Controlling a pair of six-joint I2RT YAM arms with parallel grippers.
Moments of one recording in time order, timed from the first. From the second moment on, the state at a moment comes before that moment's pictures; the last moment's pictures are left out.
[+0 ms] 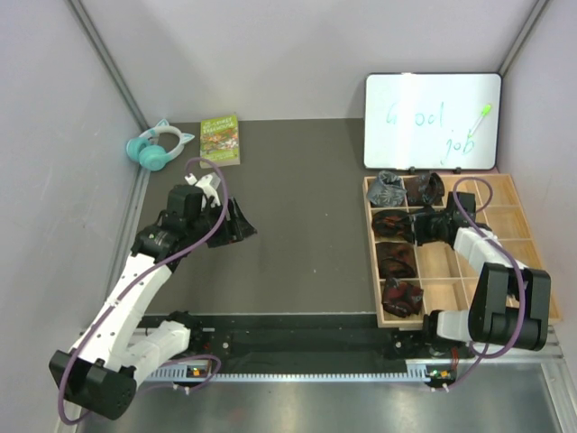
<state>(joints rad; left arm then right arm) -0.32 0.93 0.92 -0.70 0.28 -0.56 -0.17 1.32 0.64 -0.31 -0.41 1.33</state>
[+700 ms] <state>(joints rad) -0.29 0.90 0.91 -0.71 0.31 -0.55 -0.15 1.08 0.70 -0.41 -0.41 1.36</state>
